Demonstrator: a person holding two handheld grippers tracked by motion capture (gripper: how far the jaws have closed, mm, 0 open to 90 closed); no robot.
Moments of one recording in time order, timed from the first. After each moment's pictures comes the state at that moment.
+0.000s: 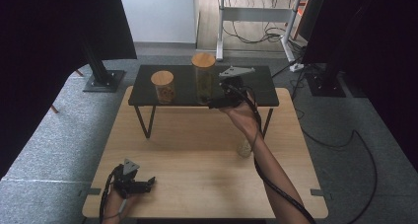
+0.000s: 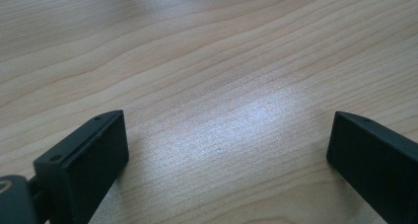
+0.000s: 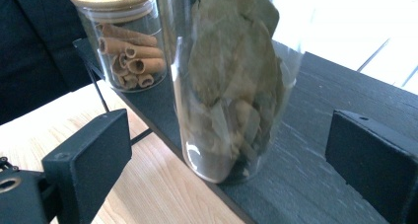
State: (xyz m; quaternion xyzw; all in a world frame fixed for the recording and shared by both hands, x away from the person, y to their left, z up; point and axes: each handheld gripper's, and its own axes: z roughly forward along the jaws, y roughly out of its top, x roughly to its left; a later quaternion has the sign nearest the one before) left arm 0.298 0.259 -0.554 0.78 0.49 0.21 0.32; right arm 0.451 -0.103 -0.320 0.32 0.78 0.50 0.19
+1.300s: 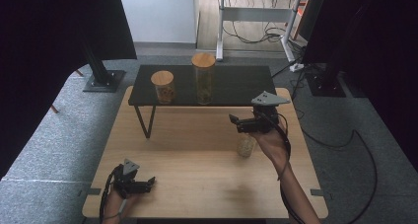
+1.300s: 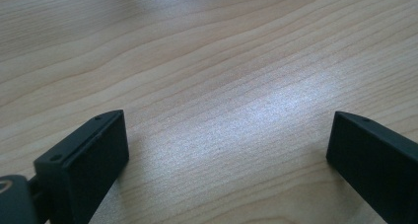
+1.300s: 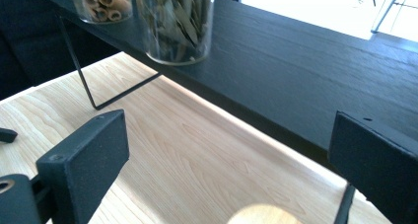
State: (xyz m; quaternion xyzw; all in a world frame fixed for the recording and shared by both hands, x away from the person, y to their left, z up) left arm 0.297 0.259 -0.554 0.78 0.49 0.21 0.32; right arm 0.387 -0.182 -0.354 0.36 0.76 0.48 0.25
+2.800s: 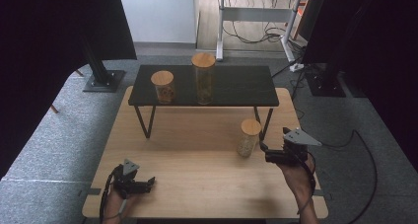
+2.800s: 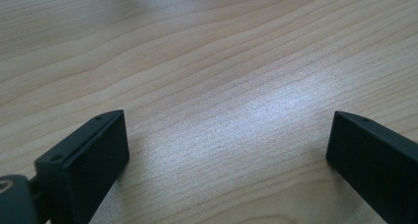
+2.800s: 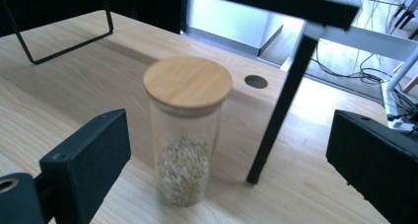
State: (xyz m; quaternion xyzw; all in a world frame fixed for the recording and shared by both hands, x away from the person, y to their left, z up) left arm 0.297 0.259 -0.554 0.78 0.49 0.21 0.32; right arm 0.323 -0.263 -0.430 0.41 0.72 0.46 0.32
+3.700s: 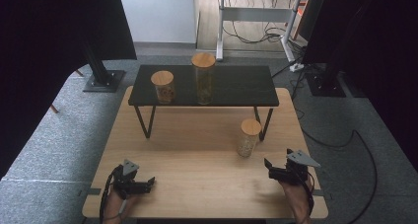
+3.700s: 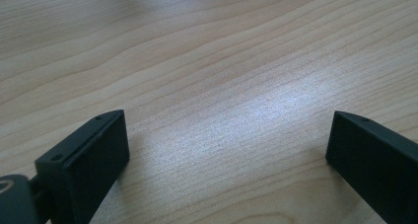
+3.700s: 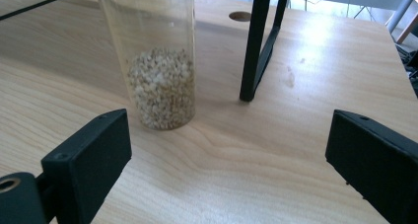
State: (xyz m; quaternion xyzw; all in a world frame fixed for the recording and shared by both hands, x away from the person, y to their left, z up) left arm 0.296 0.259 -0.554 0.78 0.49 0.21 0.32; right arm 0.306 -0.284 -0.516 0.47 0.70 0.44 0.30
